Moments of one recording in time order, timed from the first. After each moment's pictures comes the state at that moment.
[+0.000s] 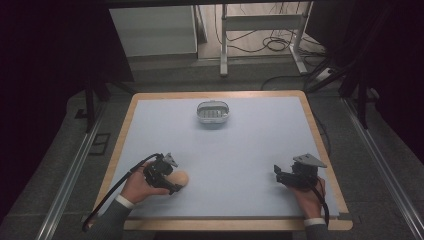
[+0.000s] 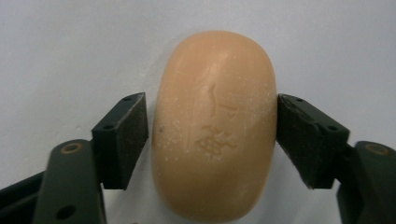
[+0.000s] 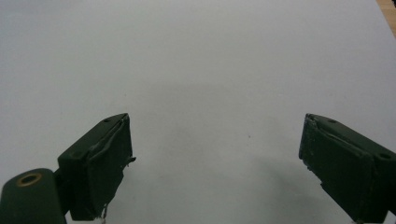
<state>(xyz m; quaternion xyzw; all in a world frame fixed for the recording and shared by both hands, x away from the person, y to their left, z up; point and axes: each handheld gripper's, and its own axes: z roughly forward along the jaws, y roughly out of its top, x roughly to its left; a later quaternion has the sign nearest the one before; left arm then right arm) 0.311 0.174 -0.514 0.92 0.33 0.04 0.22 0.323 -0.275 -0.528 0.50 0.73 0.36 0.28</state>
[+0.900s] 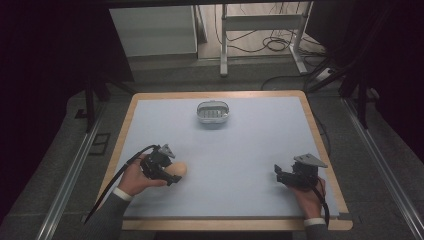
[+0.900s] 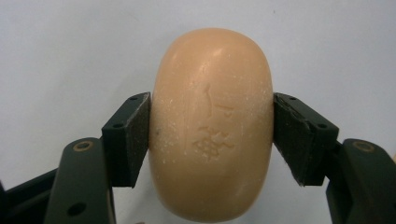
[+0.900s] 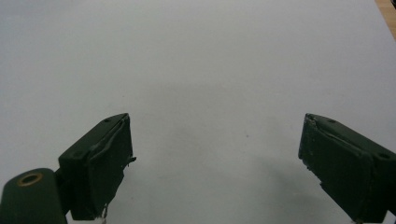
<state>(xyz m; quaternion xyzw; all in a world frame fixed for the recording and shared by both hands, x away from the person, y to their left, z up) 0.324 0.180 -0.487 0.91 0.33 0.05 0.25 0.323 -0.276 -0.528 0.51 0.73 0.37 0.28</state>
